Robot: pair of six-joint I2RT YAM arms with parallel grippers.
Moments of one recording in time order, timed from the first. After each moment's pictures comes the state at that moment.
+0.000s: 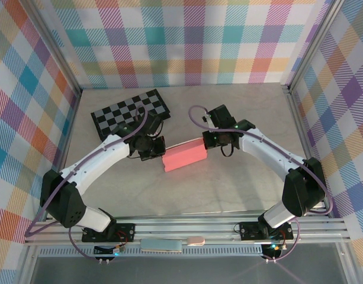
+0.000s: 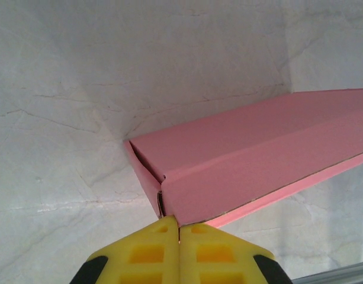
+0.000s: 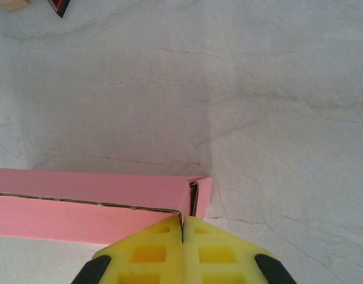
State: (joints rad) left arm -0.59 1.45 1.23 -0.92 0.09 -0.78; right arm 0.59 1.54 1.23 -0.67 -0.03 0.23
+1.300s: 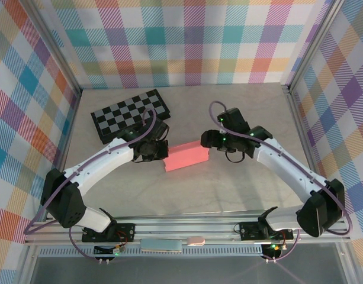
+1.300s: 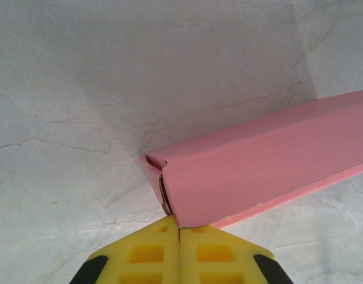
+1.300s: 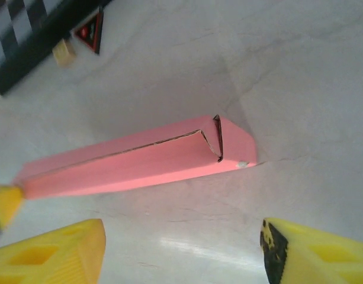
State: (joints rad) left arm -0.66 1.46 1.19 -0.87 -0.03 -0.71; right arm 0.57 1.32 1.16 -0.74 -0.11 0.70
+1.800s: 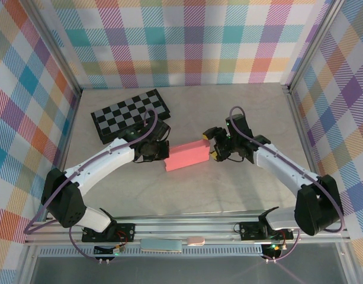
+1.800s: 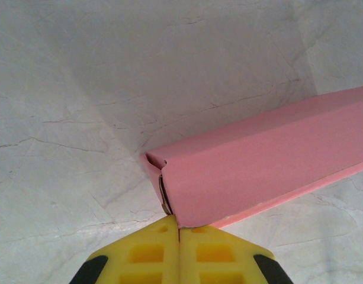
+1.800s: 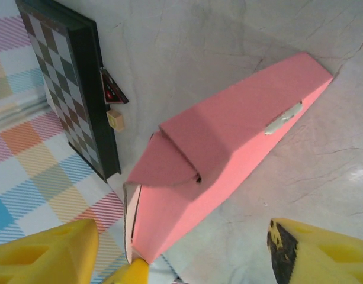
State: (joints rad) left arm -0.67 1.46 1.20 -0.87 -0.04 -0.71; right arm 0.47 1.35 0.93 -0.38 -0.35 1.49
